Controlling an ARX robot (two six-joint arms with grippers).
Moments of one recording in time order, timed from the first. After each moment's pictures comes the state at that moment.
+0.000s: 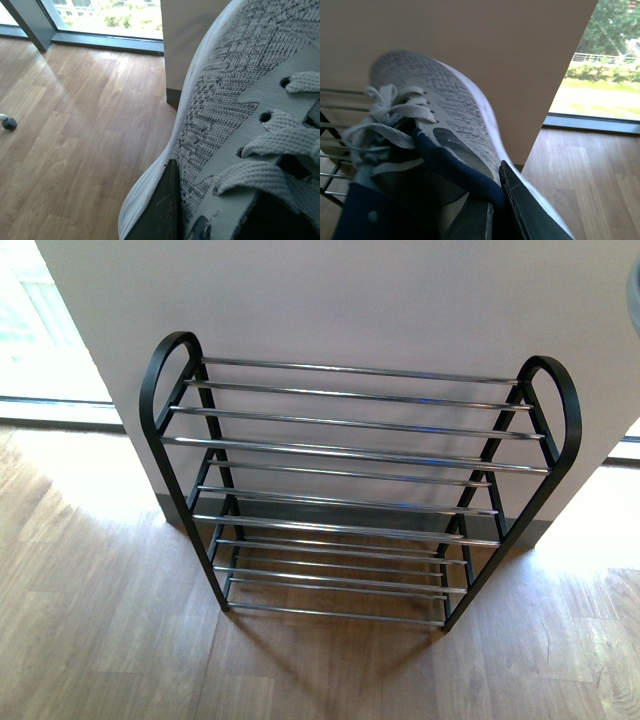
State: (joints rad) left arm -0.31 0.31 0.23 -0.45 -0.39 -0.16; right arm -0.57 0.82 0.38 0.18 -0.37 -0.17
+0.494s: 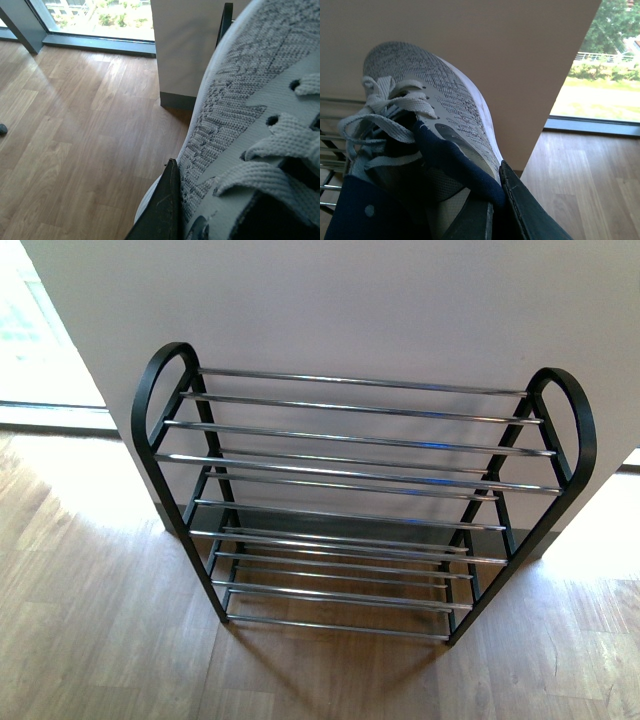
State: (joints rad) left arm -0.31 0.31 0.23 -0.45 -0.37 -0.16; right arm -0.57 0.82 0.38 0.18 -0.36 -0.17
